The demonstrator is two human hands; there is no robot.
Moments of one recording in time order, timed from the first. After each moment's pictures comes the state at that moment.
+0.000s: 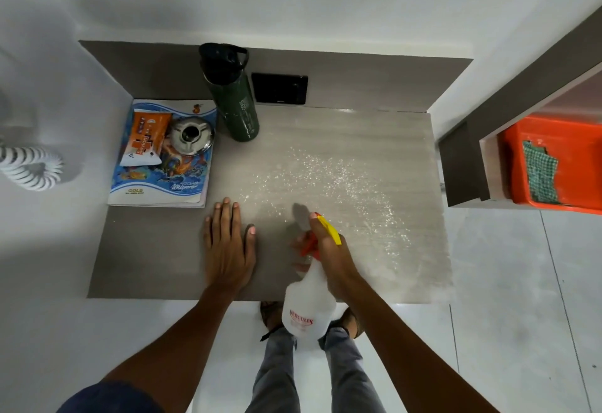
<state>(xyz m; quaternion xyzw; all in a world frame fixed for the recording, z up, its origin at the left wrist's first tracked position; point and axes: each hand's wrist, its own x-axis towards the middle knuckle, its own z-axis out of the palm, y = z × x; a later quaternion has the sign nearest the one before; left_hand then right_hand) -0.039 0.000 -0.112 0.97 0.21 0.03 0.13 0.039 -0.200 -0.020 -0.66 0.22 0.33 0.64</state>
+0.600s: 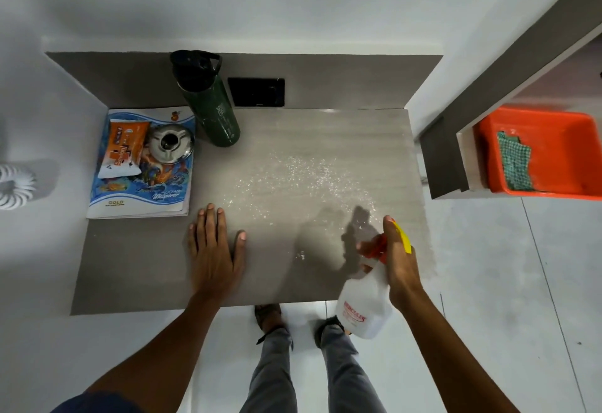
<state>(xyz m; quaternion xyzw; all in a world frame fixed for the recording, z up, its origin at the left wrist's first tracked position) -0.039 -0.001 -0.107 0.97 0.21 0.03 0.11 0.055 -0.325 -0.013 -0.70 0.34 0.20 0.60</state>
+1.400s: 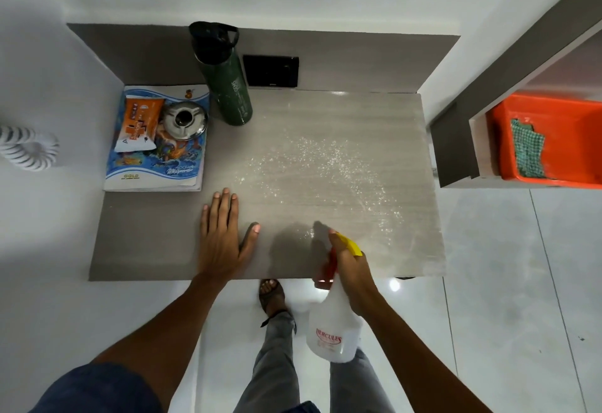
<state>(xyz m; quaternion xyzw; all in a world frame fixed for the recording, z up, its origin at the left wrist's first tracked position) -0.063 0.009 -0.112 0.99 0.13 0.03 0.11 -0.015 -0.261 -0.040 -0.66 0.31 0.34 0.59</state>
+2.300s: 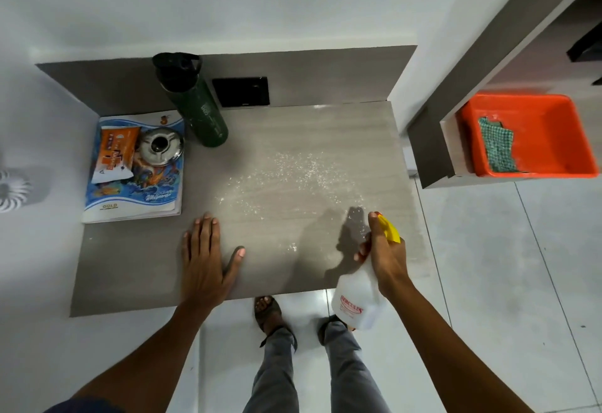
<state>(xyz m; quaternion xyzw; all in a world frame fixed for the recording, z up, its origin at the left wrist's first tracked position) -0.072 0.007 -0.117 0.98 0.13 0.00 0.12 0.039 -0.336 -0.029 -0.70 0.32 0.16 0.62</state>
